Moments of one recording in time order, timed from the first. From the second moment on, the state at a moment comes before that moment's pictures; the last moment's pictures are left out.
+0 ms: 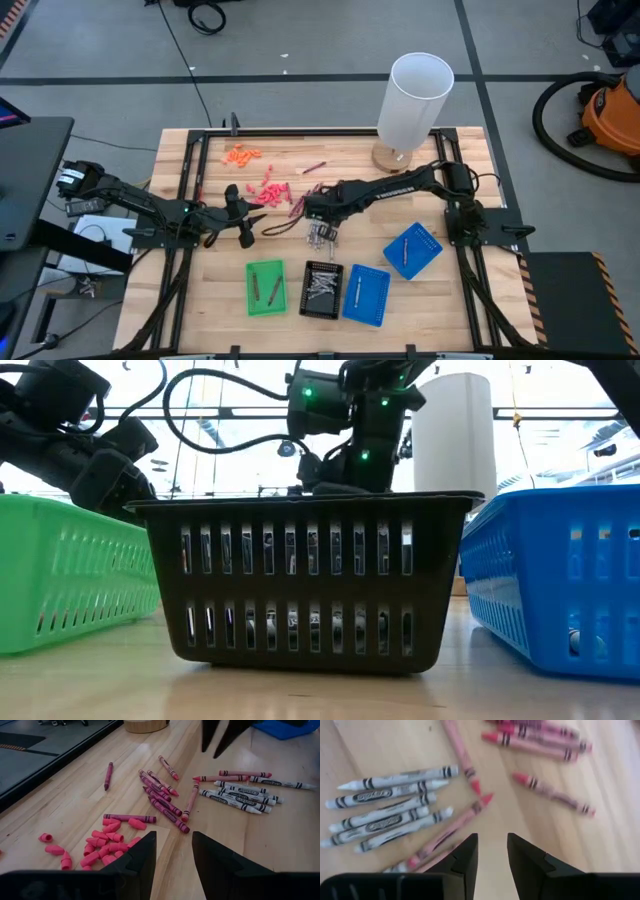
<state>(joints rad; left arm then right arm) -0.23 0.86 0.13 0.24 -0.58 -0.22 0.01 2.06 1.56 -0.86 0.25 0.38</state>
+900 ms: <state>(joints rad) -0.23 0.86 0.13 0.20 -0.58 -0.25 -0.22 2.06 1.42 -0.61 0.08 -0.38</state>
